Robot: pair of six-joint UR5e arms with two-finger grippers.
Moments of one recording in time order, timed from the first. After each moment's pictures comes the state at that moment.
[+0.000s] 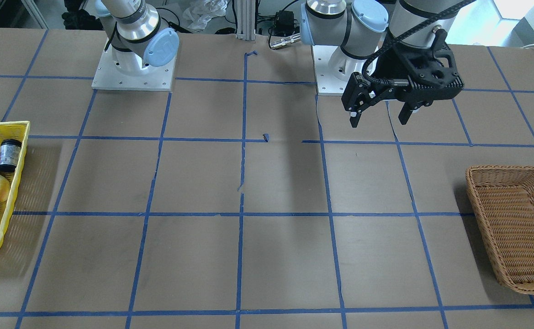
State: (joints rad) left arm -1.58 -1.55 -1.57 -1.47 1.60 -0.10; right arm 0.83 -1.26 1.62 -1.86 -1.46 -1.15
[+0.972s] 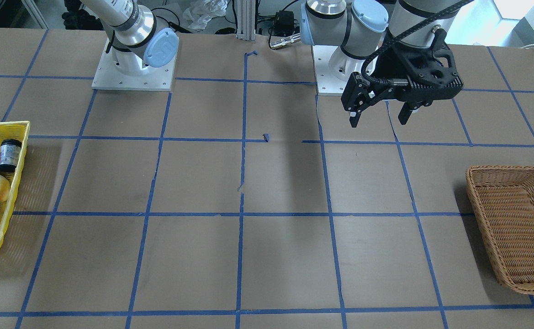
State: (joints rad) left arm -1.58 -1.55 -1.57 -1.47 1.60 -0.10; right arm 0.83 -1.13 1.62 -1.94 -1.46 -1.12
